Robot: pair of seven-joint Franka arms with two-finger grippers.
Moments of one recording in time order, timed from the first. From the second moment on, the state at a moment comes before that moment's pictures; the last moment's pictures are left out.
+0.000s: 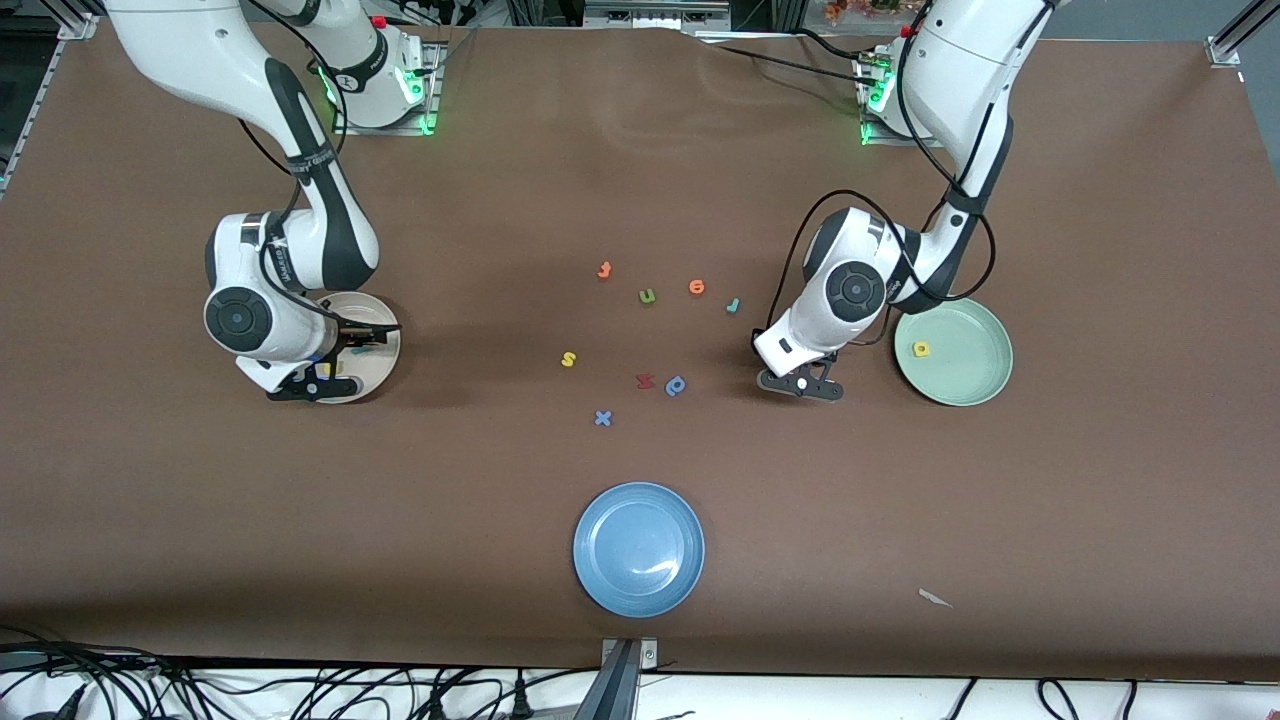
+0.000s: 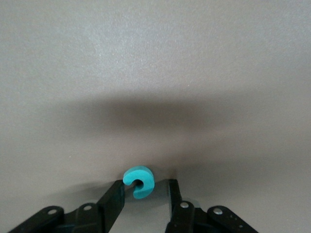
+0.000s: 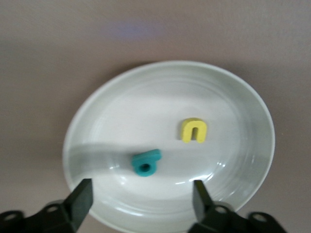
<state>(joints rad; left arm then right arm) -0.43 0.57 -0.04 -1.97 -0.14 2.48 -0.19 0.36 0.44 -0.22 -1.99 0.01 2.16 0.06</state>
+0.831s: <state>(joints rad) -0.40 0.53 -0.03 -1.93 -0.13 2.41 -0.17 0.53 0.57 0.07 -1.76 0.01 2.30 0.81</state>
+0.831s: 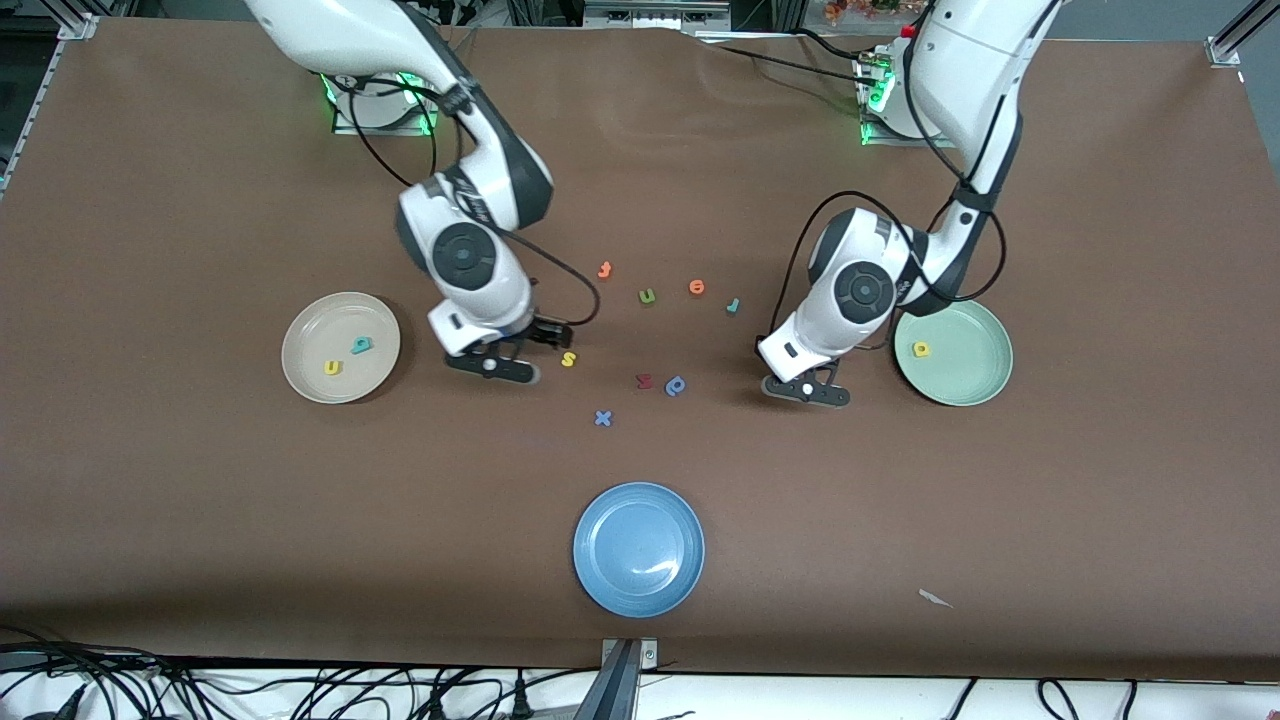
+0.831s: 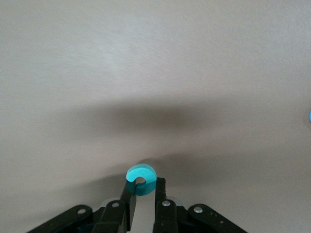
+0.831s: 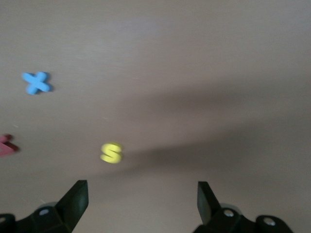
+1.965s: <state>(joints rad) -0.25 0.39 0.13 -2.03 -0.13 2.18 0.42 0.60 0.71 0.07 -1.74 0.00 2.44 0.91</state>
